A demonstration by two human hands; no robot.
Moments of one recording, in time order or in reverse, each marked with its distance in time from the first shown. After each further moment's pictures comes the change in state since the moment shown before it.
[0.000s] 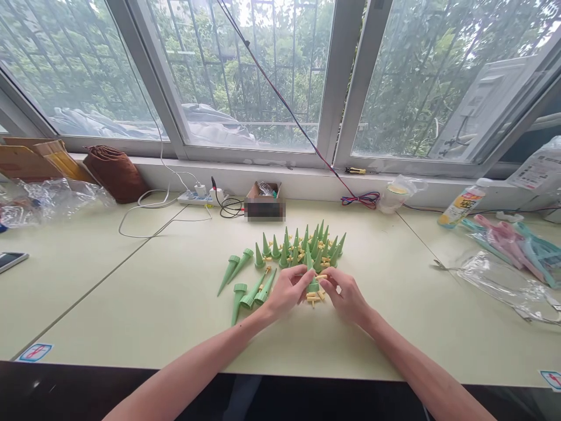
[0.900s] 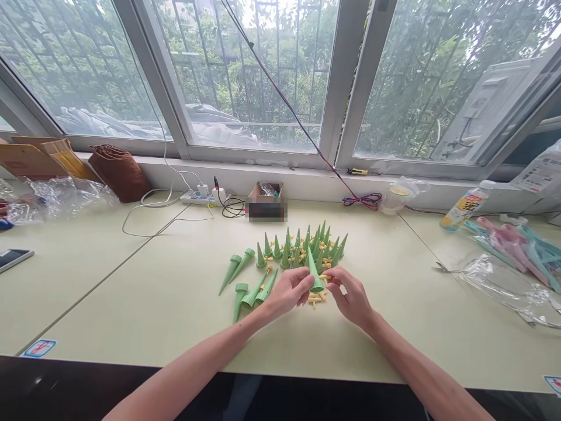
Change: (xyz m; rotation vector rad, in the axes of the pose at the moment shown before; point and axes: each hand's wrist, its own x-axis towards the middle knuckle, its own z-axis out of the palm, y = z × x) left_hand -0.002 0.002 -0.008 0.016 -0.147 0.060; right_hand -0.002 0.001 -0.003 -0.041 0.128 -0.200
